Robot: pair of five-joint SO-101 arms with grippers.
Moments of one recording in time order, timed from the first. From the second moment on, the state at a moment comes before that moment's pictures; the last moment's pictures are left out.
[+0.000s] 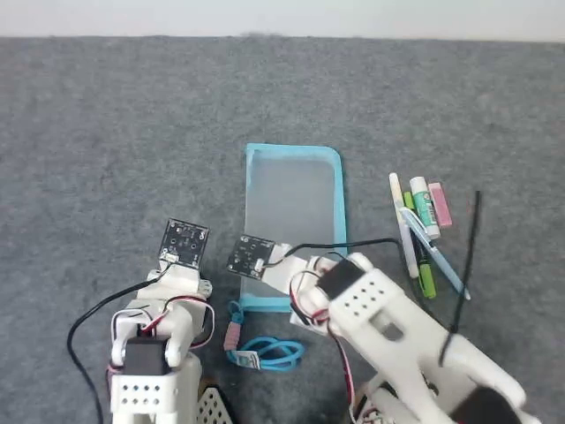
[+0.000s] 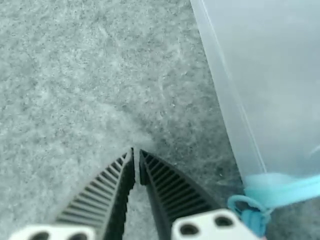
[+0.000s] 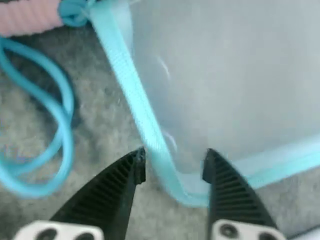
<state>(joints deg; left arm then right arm) -5.6 -102.7 97.2 72.0 -7.3 -44.3 -27.3 56.6 57.4 28.7</state>
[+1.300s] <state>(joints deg) -5.7 -102.7 97.2 72.0 -7.3 0.9 -7.0 11.1 82.8 32.4</state>
